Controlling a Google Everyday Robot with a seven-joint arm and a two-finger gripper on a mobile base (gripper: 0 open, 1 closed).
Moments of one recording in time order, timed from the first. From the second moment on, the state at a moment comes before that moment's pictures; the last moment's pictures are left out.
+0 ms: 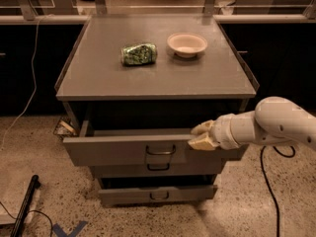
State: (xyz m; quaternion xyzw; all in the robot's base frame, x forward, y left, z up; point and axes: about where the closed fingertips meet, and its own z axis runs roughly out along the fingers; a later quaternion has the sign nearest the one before) arm 0.558 -0.136 0.675 -0.52 0.76 0.15 0.36
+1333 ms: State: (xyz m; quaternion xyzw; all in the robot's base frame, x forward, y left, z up) arm 0.540 -0.142 0.678 -0.52 0.76 0.15 0.36
